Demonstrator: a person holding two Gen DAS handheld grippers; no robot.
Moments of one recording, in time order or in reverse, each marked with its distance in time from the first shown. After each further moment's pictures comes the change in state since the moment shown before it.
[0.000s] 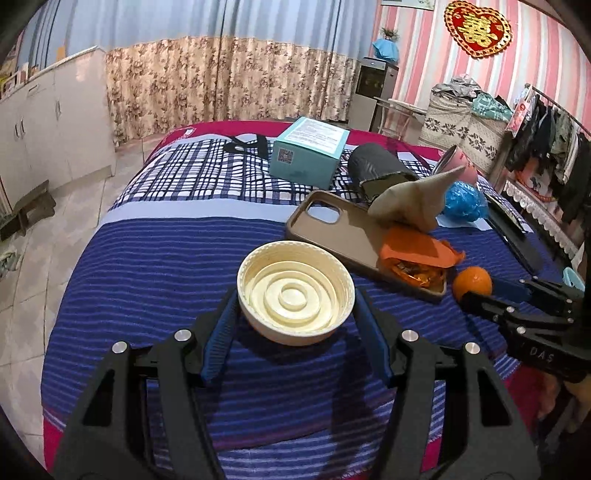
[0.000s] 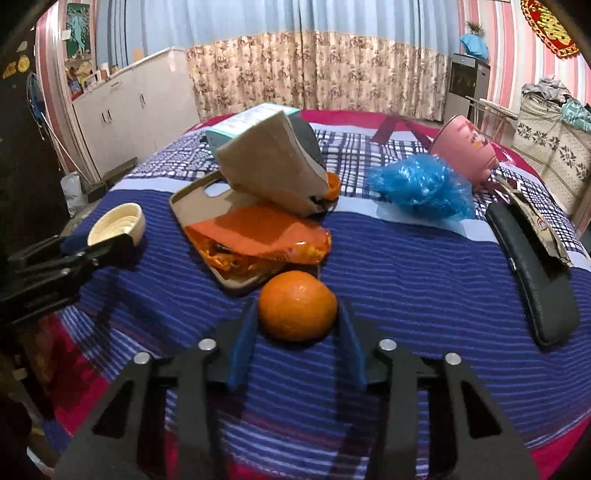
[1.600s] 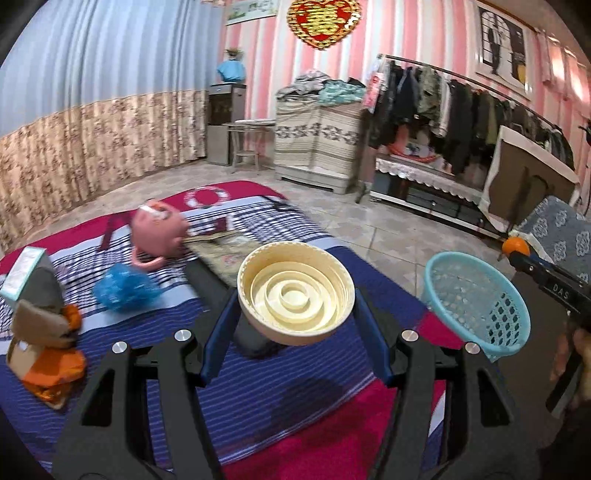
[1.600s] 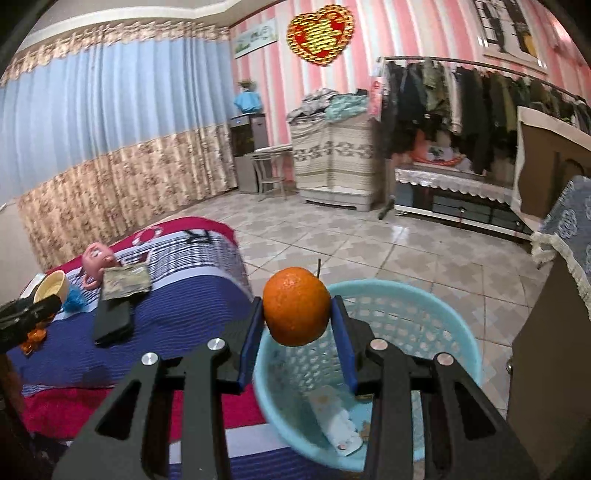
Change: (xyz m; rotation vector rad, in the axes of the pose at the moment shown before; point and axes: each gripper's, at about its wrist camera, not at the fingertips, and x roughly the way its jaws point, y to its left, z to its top) left arm -0.018 -0.348 0.017 0.342 -0.113 -0.393; right arm -0.262 -0.317 -0.133 0.493 -0.353 -0.595
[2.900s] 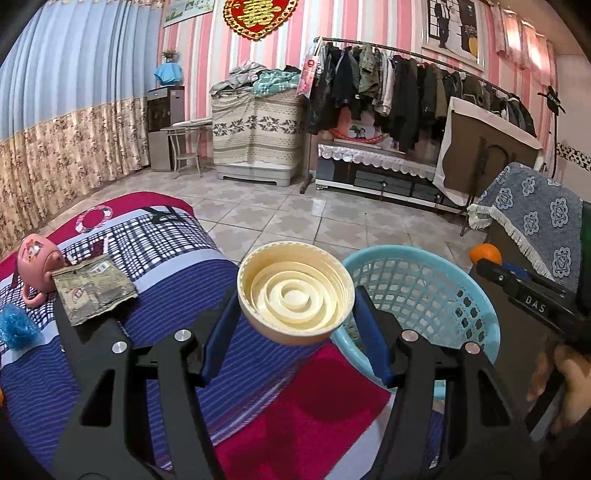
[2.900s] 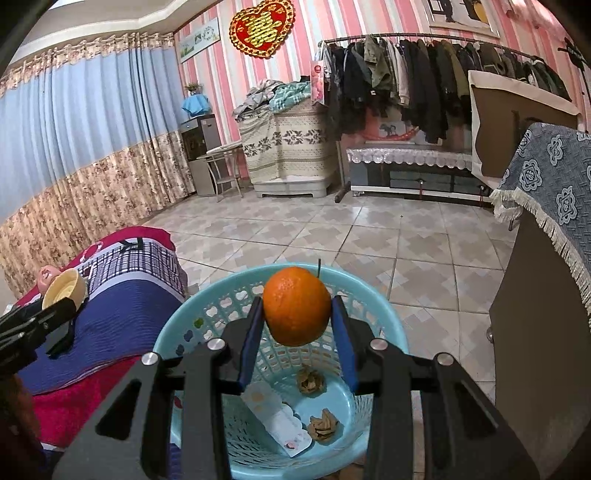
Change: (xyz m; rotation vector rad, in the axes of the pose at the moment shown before) left arm 0.071 -0.133 0.009 0.119 0.029 -0.158; right arm 0.014 -0.094 -0.019 0.139 0.028 -0.120
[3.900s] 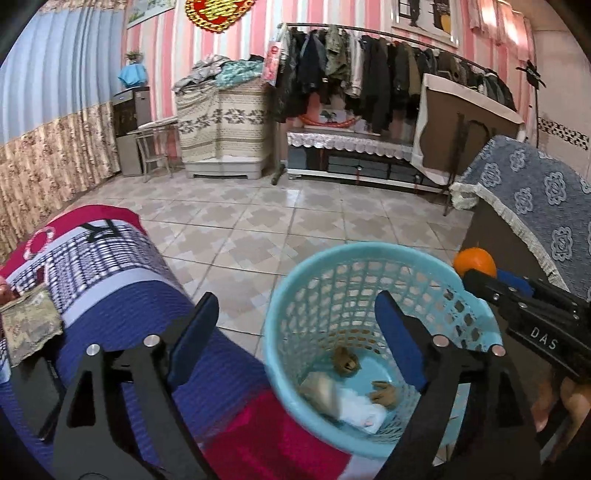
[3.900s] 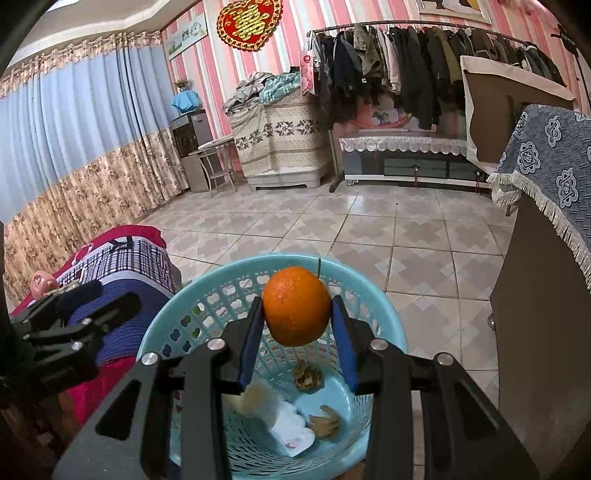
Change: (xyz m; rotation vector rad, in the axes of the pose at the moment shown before) left arm 0.064 -0.049 0.013 0.079 0.037 -0.060; right arm 0.017 -0.005 -0.007 0.041 0.031 -0.010
